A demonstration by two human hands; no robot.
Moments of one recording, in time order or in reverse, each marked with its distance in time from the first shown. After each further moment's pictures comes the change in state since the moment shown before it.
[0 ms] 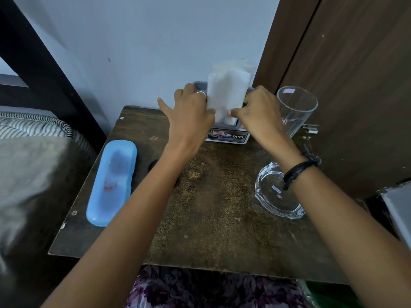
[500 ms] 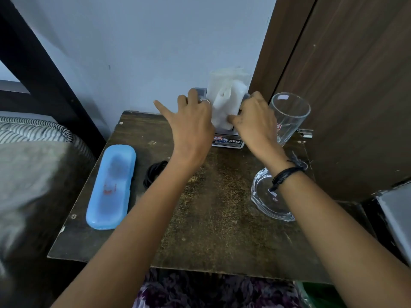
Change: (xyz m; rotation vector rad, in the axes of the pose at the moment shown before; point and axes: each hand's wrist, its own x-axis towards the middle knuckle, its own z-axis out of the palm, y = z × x) left_hand -0.008 0.009 0.006 0.294 0.101 0.079; right_hand -0.010 -0.006 -0.001 -0.121 0.040 0.069
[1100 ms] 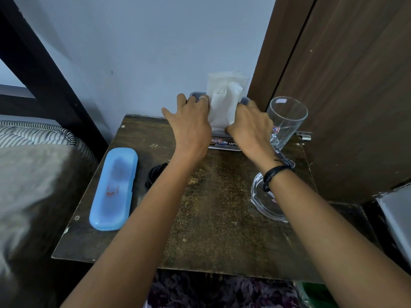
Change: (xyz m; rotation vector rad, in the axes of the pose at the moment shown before) left_hand 0.013 -0.002 0.006 -0.025 -0.041 -0.056; right_hand 0.002 -0.002 0.010 -0.189 -0.004 -0.033
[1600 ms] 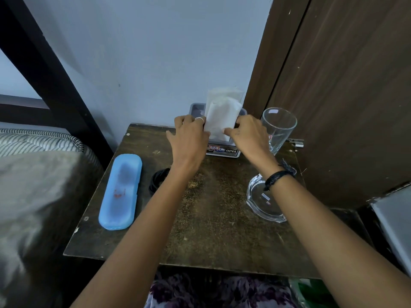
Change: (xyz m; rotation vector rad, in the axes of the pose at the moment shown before) left_hand -0.018 -0.006 -0.003 -0.255 -0.061 -0.048; right_hand -0.007 0.004 -0.014 0.337 -0.076 0.063
